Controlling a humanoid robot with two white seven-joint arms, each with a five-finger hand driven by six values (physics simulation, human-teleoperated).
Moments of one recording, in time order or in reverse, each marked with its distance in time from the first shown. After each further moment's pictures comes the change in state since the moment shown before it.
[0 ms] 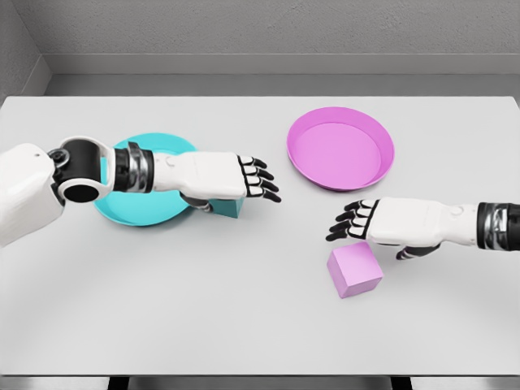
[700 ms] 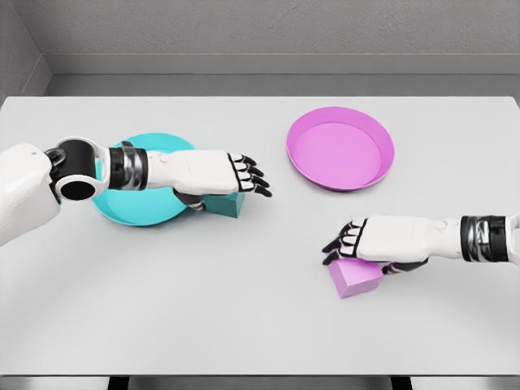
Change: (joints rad) left arm -0.002 -0.001 -0.011 0.073 0.040 0.000 0.002; right arm 0.012 0.030 0.033 0.001 -0.004 0.002 0.056
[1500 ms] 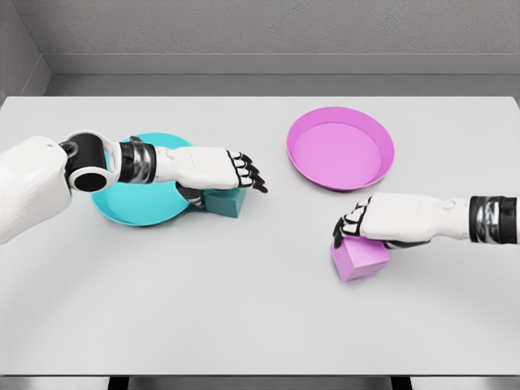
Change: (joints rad) left arm -0.040 -0.064 -0.038 0.124 -0.030 0.000 -0.021; right arm -0.037 0.008 -0.053 0.002 -0.007 -0.003 0.005
